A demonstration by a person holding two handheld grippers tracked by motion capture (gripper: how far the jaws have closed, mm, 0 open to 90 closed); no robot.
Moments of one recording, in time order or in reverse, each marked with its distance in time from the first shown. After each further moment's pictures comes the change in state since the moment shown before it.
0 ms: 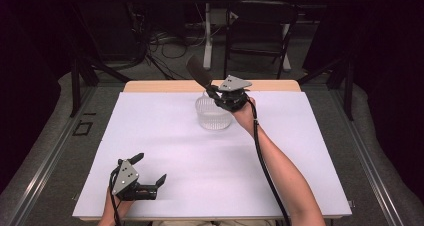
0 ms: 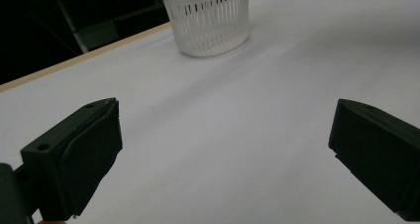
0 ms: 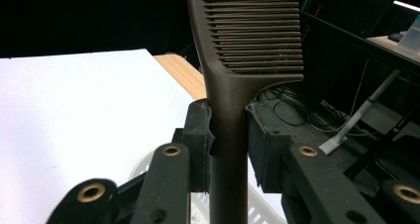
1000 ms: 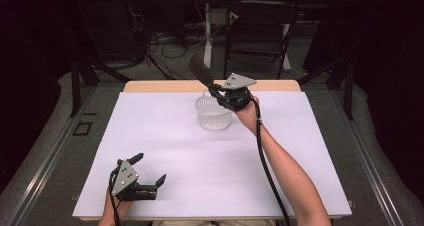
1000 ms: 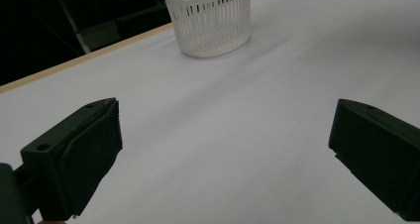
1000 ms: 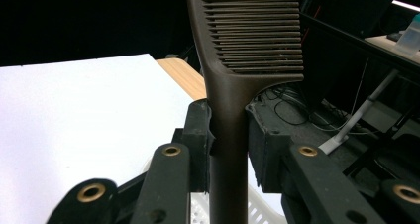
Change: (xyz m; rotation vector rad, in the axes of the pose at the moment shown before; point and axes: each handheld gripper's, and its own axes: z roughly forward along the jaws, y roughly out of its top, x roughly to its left) left arm 0.001 0.000 0.000 -0.002 0.005 -0.006; right arm -0.002 0.010 -0.016 -0.003 0.001 0.013
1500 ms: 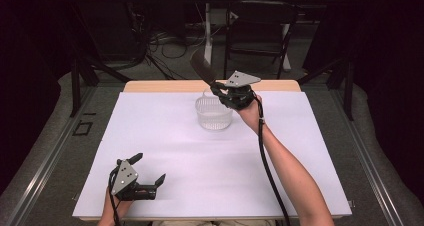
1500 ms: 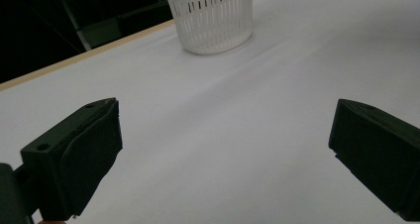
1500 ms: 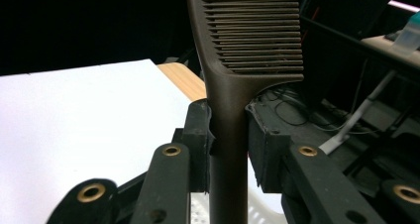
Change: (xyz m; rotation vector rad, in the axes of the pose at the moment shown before) left arm -0.001 0.000 -0.001 0.008 0.003 0.011; right arm -0.001 0.008 -0.012 -0.005 0.005 0.024
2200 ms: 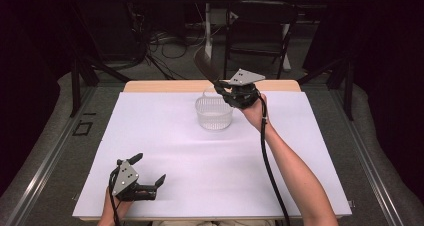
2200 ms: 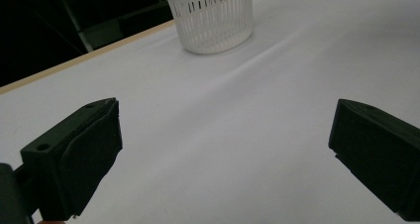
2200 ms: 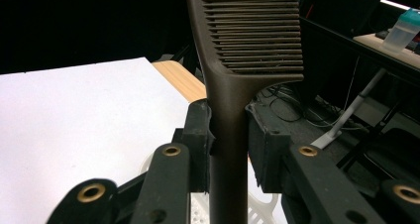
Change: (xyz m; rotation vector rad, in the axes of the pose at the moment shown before) left arm 0.001 0.000 -0.001 0.001 0.008 0.008; right arm -0.004 0.008 -0.013 0.014 -0.022 -0.008
